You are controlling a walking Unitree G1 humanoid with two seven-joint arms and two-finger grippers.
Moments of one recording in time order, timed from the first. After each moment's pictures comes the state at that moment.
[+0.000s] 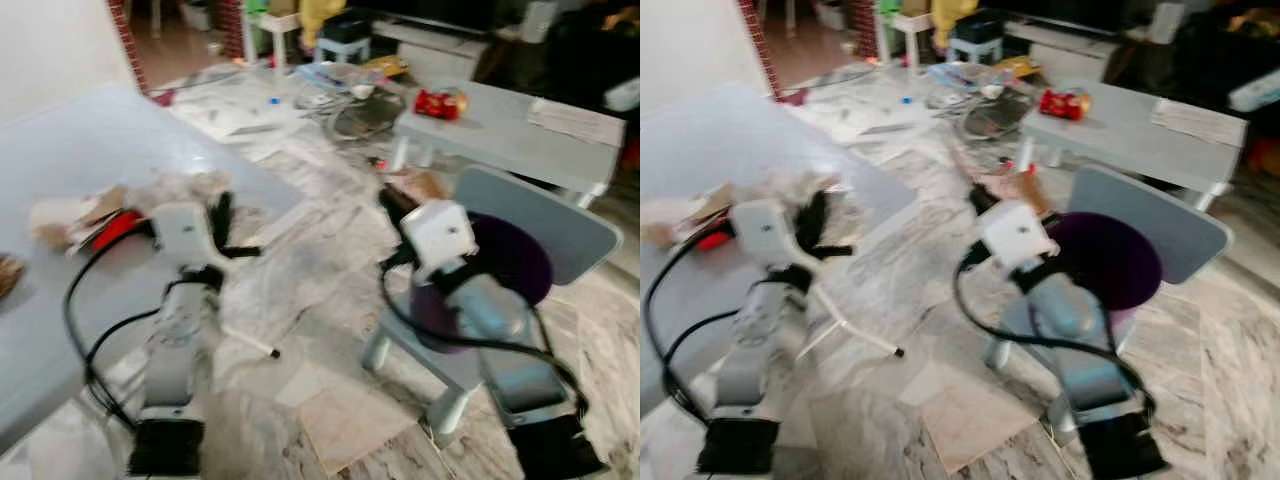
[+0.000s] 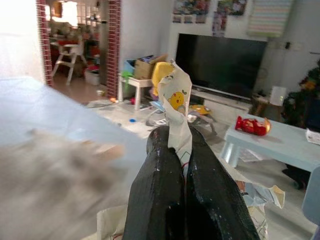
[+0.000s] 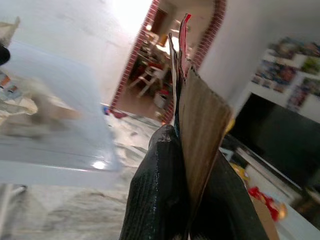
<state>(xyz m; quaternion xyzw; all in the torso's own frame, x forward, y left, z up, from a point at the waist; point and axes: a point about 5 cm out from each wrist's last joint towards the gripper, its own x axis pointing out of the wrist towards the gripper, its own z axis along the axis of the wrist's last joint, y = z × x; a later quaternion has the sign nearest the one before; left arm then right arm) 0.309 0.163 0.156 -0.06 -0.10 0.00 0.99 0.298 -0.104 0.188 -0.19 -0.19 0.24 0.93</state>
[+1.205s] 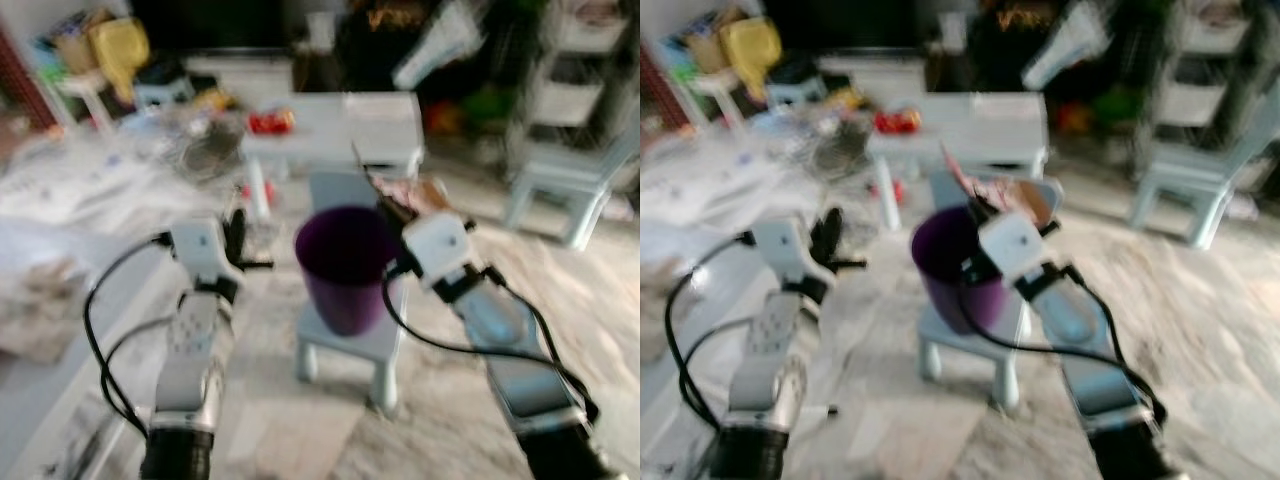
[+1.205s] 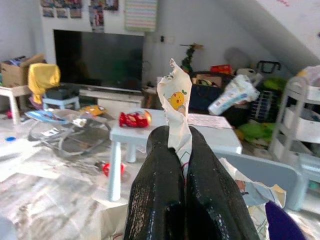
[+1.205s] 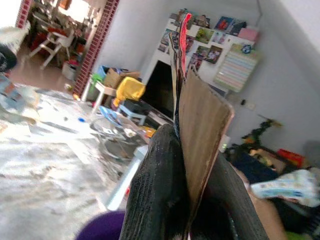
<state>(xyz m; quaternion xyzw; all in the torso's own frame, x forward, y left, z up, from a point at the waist) 0.309 0.142 0.151 -0.06 -0.09 -0.05 0.99 0.296 -0.111 0.183 -0.20 -0.19 0.23 0.93</state>
